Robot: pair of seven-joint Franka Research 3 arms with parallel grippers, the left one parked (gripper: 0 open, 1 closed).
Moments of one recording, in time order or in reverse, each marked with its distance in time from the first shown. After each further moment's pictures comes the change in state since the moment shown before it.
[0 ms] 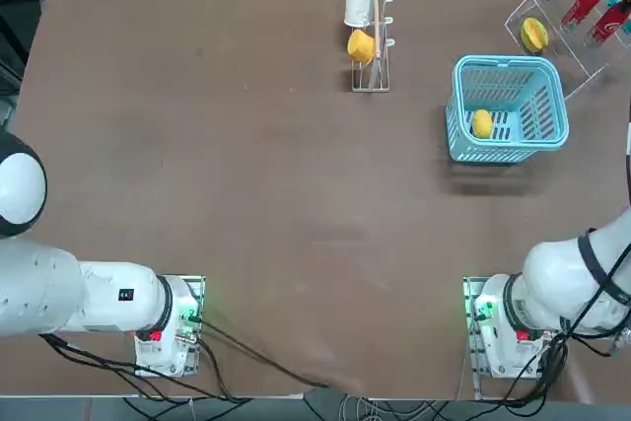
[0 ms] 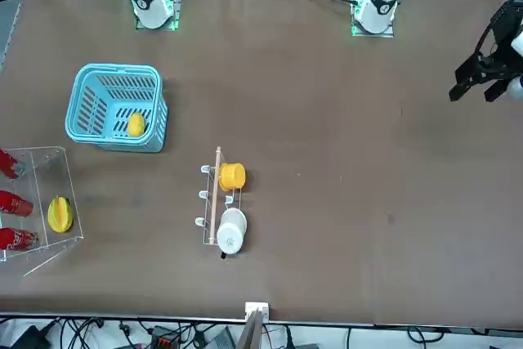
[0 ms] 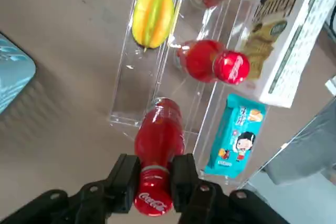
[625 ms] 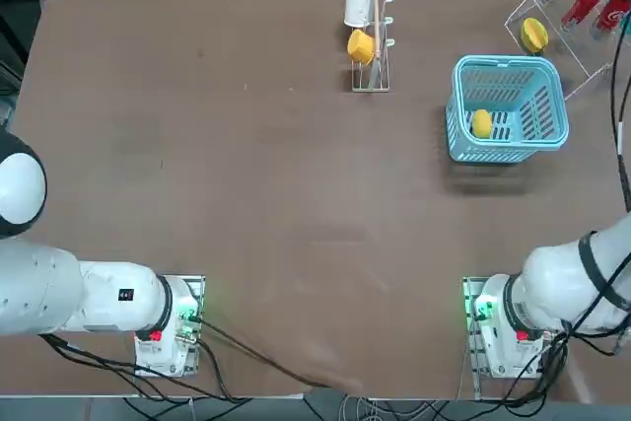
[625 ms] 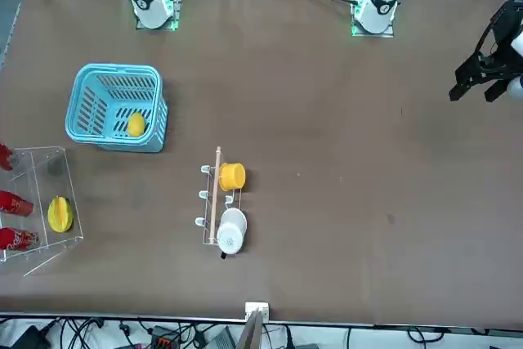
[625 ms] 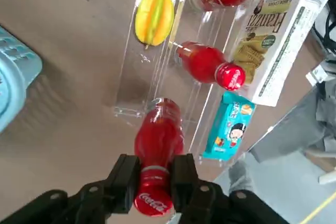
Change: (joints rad) arm 0.084 -0.062 0.001 -0.007 -0.112 -0.049 0.098
